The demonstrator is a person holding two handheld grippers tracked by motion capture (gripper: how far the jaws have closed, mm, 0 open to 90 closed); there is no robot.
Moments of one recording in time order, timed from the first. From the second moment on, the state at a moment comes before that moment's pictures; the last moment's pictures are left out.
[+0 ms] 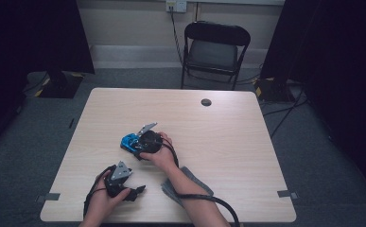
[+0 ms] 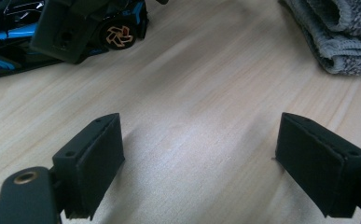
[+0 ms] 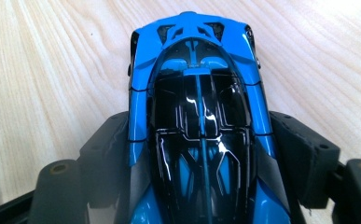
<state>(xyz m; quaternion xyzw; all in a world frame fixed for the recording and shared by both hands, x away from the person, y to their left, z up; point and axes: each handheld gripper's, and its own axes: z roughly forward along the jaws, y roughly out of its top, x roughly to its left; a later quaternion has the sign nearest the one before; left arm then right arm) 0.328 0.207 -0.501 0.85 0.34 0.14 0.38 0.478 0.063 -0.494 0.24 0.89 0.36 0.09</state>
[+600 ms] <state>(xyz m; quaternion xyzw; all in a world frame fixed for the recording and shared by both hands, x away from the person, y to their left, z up) 0.328 0.207 -0.501 0.85 0.34 0.14 0.38 0.481 0.050 -0.477 0.23 0.90 0.37 0.10</state>
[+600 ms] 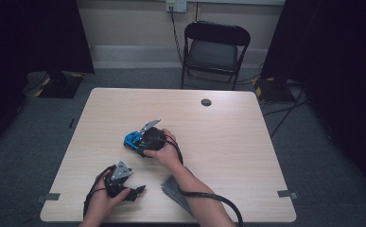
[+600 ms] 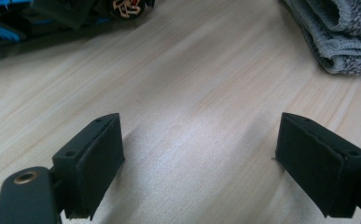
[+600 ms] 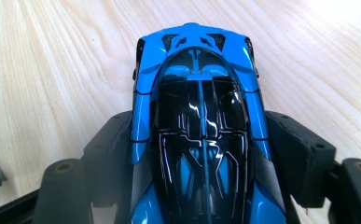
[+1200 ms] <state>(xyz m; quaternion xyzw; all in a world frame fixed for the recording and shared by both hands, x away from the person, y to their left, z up) 0.328 0.207 -0.501 0.85 0.34 0.14 0.38 0.484 -0.011 -0.454 0.26 0.88 0.38 0.10</state>
